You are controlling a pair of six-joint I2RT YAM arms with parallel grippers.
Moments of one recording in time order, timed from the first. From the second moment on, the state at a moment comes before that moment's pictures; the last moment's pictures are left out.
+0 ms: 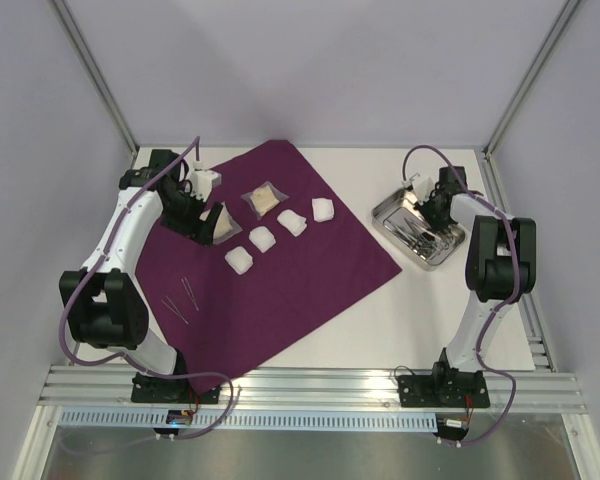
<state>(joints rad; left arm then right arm) -0.04 1.57 1.43 -1.09 0.24 0.40 -0.08 1.96 1.31 -0.39 -0.08 -0.73</state>
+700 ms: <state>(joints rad) -0.04 1.55 1.40 -1.08 0.05 0.33 -0.05 1.82 1.37 -0.48 -0.06 -0.64</state>
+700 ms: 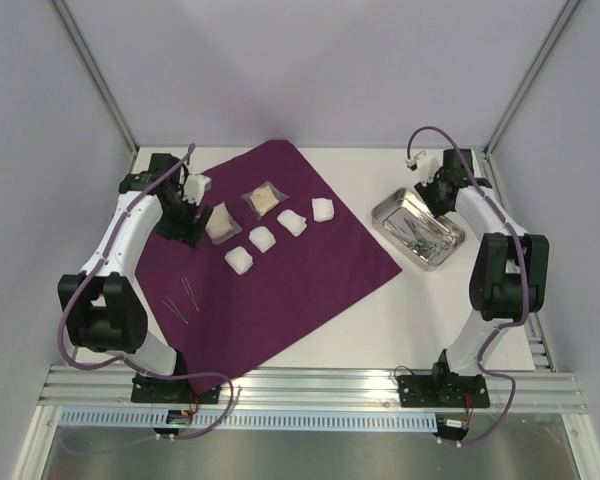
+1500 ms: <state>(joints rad) -0.04 1.51 1.09 -1.00 -0.19 -0.32 0.24 1.38 1.19 -0.44 0.33 0.07</state>
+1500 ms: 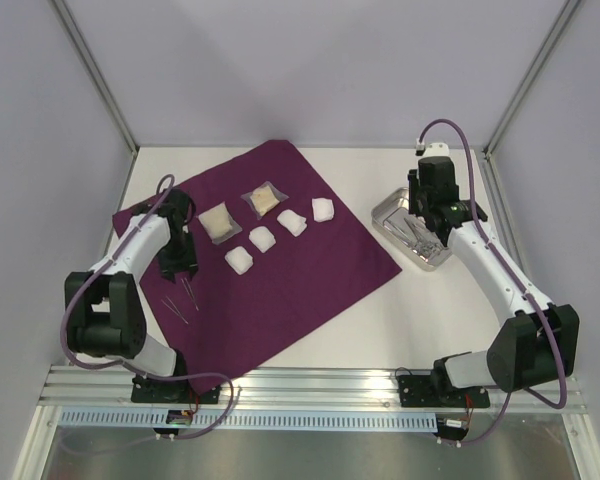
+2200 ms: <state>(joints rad) 0.05 1.58 1.01 -0.90 -0.10 -0.38 0.24 1.37 1.16 -0.43 0.32 0.06</state>
